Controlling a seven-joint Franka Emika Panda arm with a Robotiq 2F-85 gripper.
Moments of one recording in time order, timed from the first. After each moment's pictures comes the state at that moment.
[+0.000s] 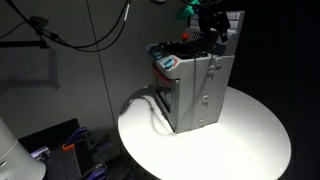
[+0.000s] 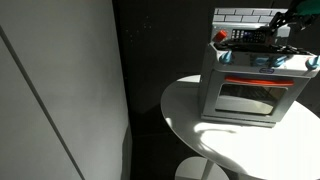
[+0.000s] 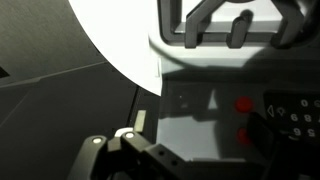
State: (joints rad) arm -0.01 0.29 -0.15 -1.67 -0.28 2.36 0.46
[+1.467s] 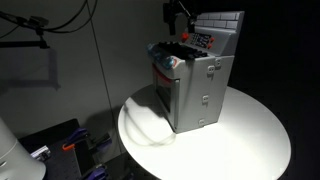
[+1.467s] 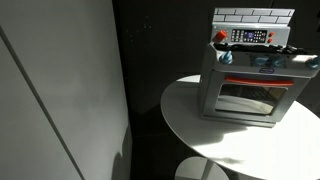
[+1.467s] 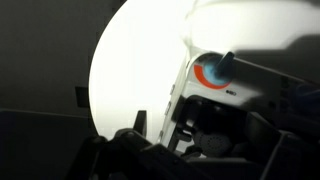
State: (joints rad) arm -0.02 -0.04 -0.11 -1.86 -0.16 1.85 0.02
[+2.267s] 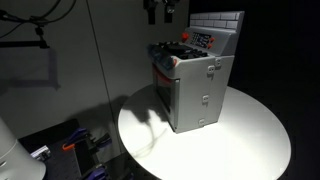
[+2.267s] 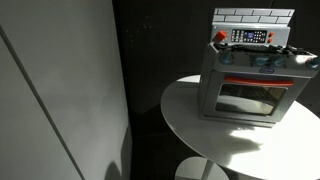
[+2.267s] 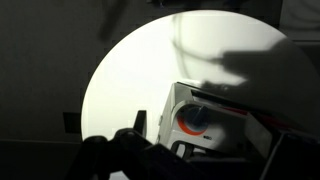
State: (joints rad) arm -0.03 -0.21 -0.11 -1.94 -0.10 1.67 0.01
